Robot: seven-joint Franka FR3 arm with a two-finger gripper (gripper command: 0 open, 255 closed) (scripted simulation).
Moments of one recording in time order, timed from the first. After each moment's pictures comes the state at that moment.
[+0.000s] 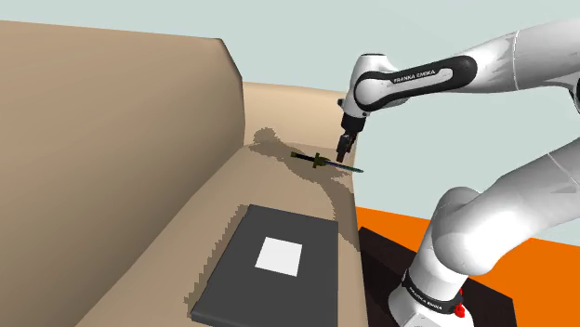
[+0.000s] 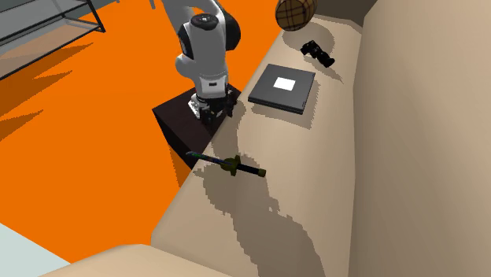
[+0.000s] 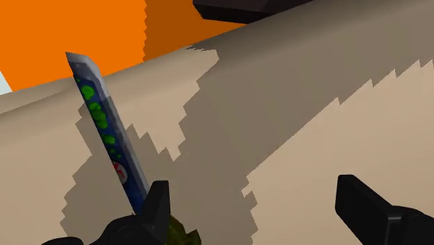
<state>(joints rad) 0.00 -0.56 -0.41 -2.49 -0.24 2.05 -0.38</state>
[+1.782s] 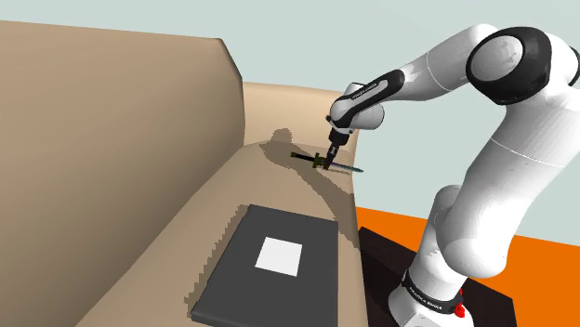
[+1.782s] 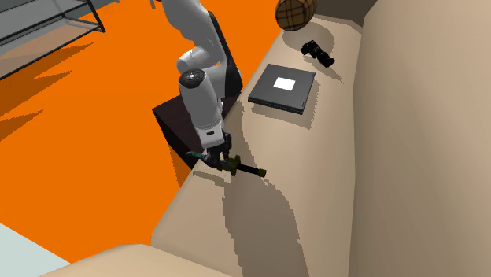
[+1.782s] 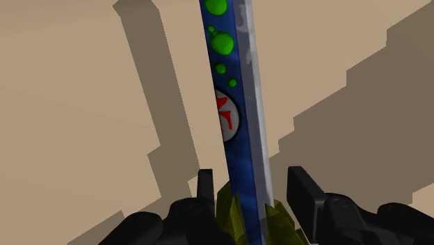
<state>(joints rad) 0.17 -0.14 -0.71 -2.38 0.05 2.43 -0.88</state>
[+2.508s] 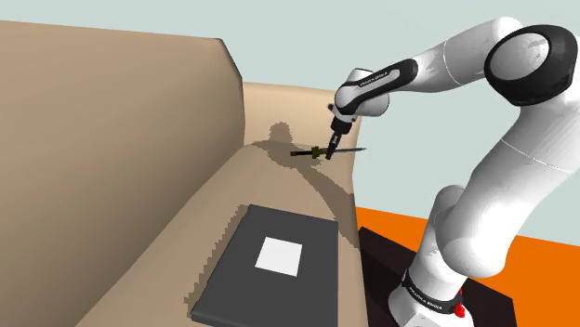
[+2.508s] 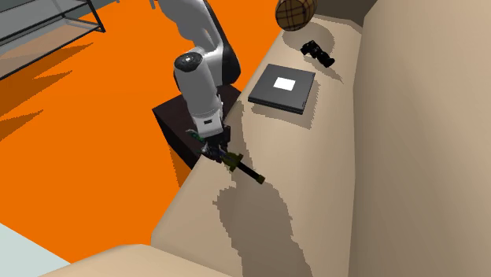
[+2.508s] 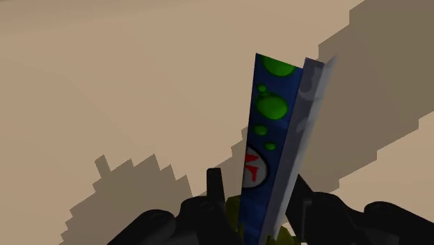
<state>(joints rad) 0.15 -0.22 -0.68 -2.32 -0.02 2.31 -0.81</state>
